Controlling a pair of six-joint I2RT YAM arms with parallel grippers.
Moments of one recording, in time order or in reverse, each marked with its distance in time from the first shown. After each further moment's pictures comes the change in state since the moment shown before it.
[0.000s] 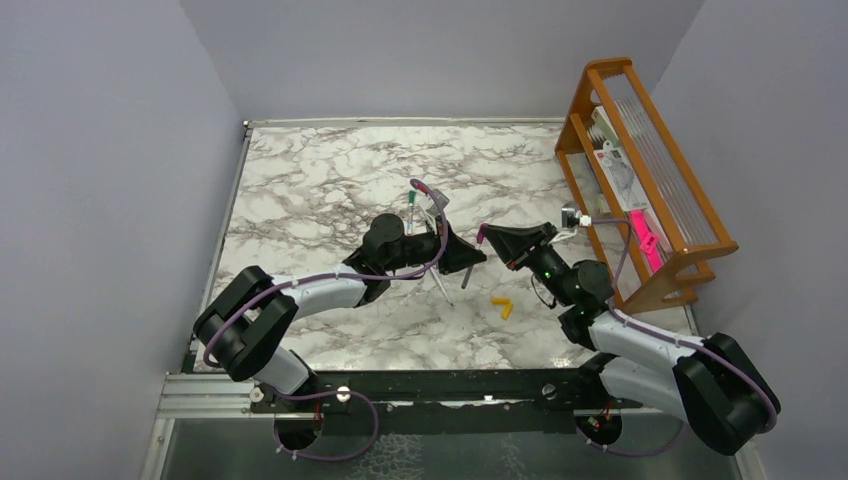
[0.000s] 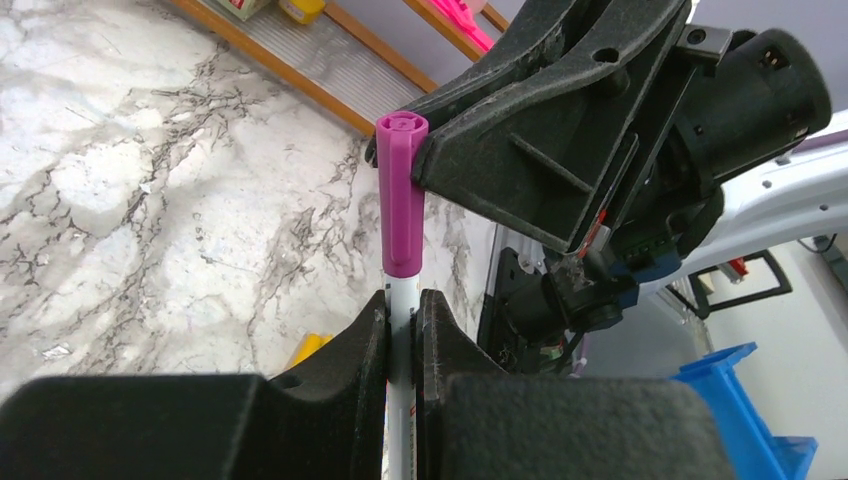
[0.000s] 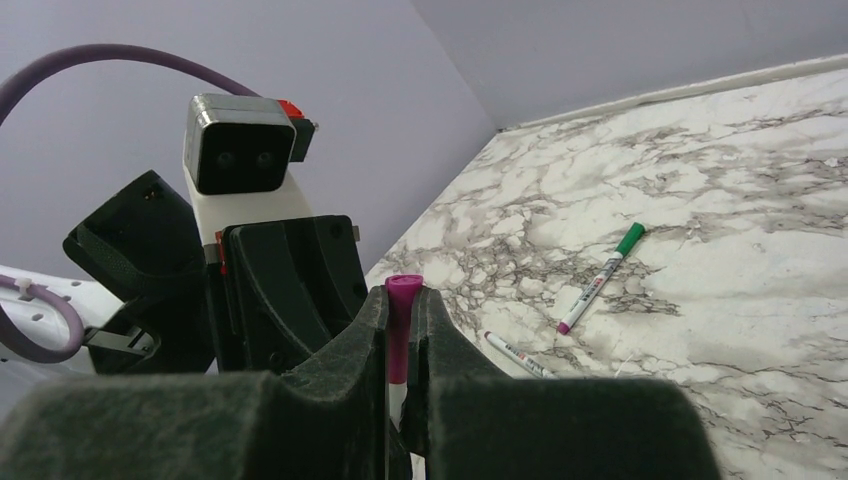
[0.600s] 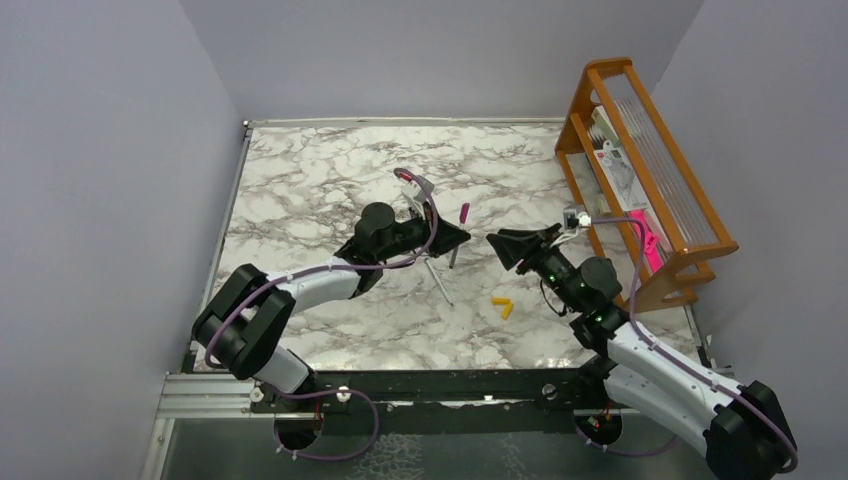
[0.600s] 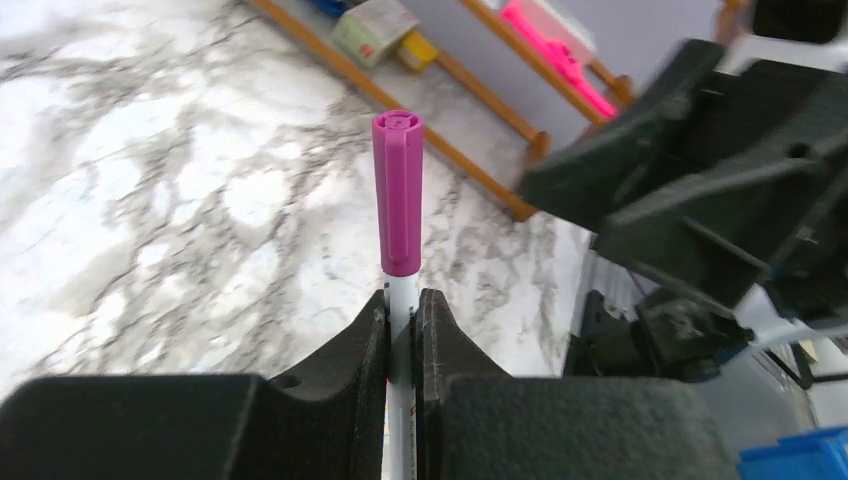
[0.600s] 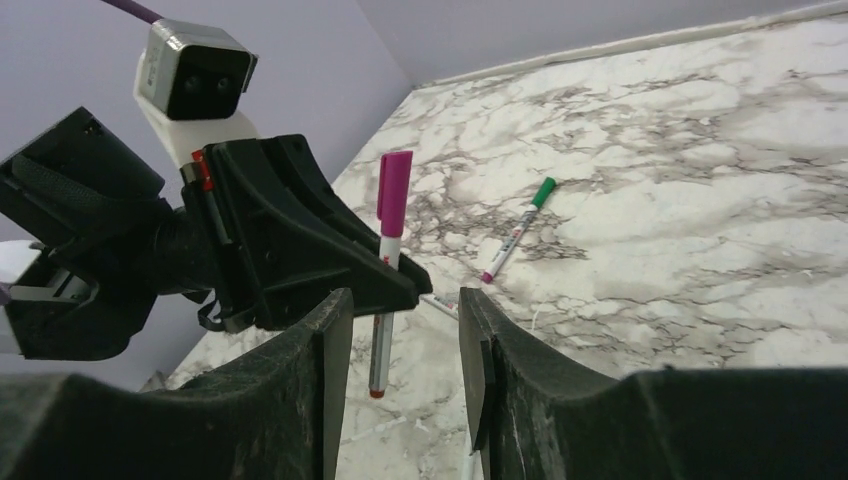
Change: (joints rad) left arm 0.080 -0.008 0.005 -0.033 -0.058 0.105; right arm 0.022 -0.270 0.071 -0.501 0.101 -0.133
